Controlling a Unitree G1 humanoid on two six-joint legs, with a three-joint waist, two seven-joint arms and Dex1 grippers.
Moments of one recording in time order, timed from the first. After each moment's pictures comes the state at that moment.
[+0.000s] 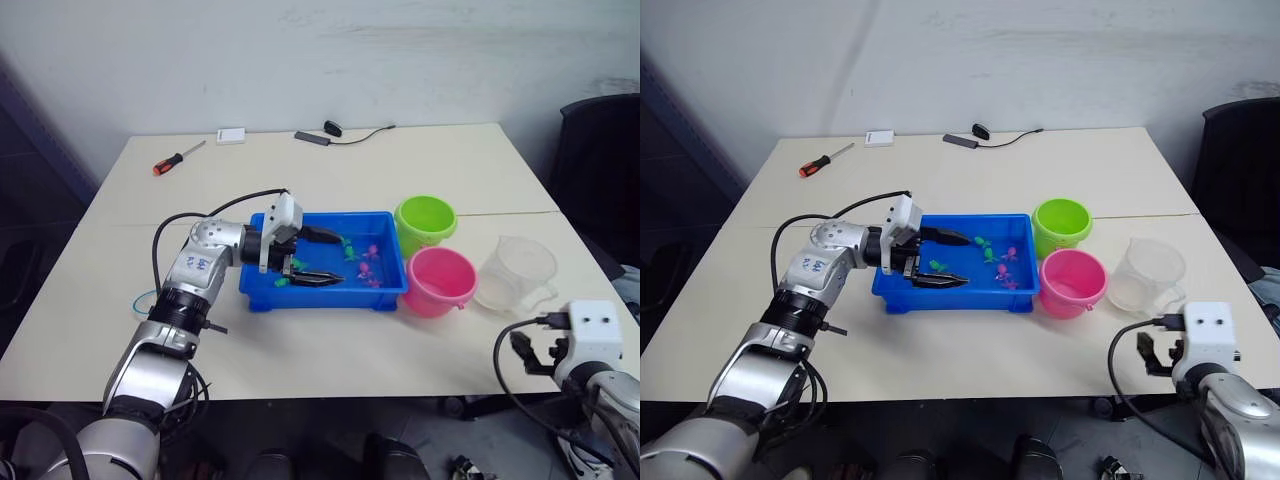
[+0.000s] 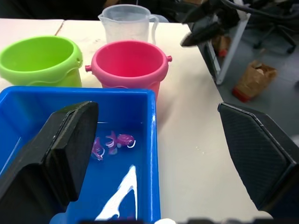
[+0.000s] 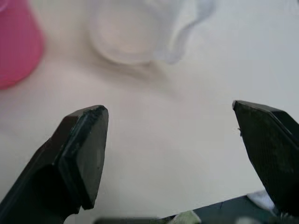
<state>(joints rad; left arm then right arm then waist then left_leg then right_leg) -0.88 0.39 -0.19 0.57 -0.29 0.12 -1.30 0.08 -0.35 -0.57 -0.63 0.26 1.13 0.10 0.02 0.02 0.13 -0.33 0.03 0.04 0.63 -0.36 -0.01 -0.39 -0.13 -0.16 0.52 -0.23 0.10</state>
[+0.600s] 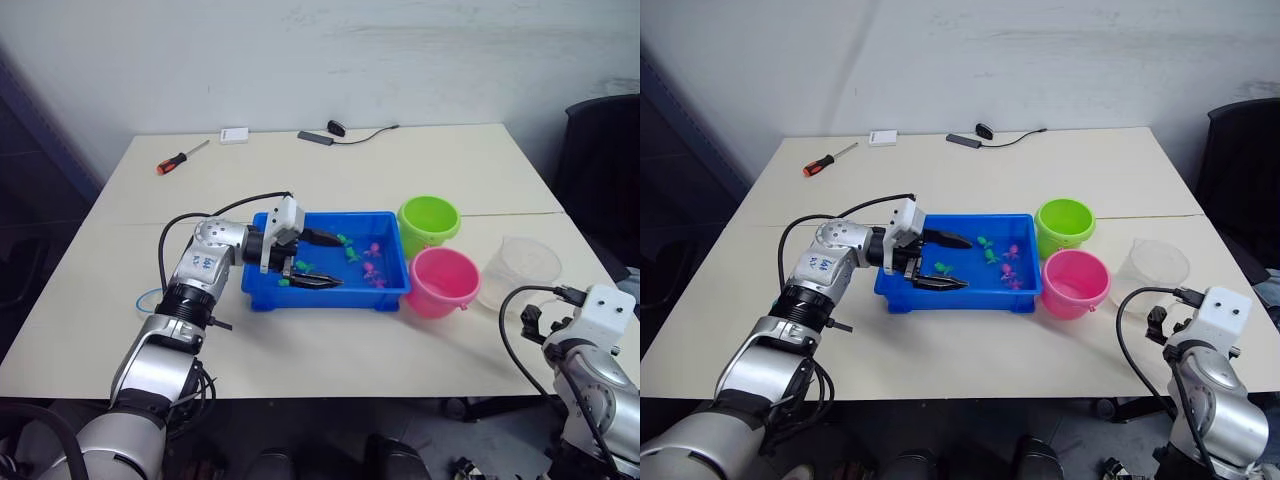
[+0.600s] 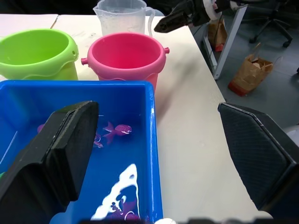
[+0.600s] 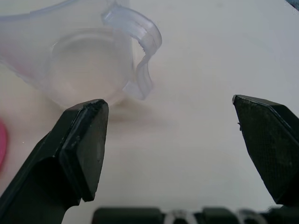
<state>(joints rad) -0.89 0.37 -0.18 0.63 -0.26 0.06 -1.33 -0.14 -0.19 -0.63 -0.46 0.21 1.08 -0.10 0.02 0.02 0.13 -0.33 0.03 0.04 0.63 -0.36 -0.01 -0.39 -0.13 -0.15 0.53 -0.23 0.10</state>
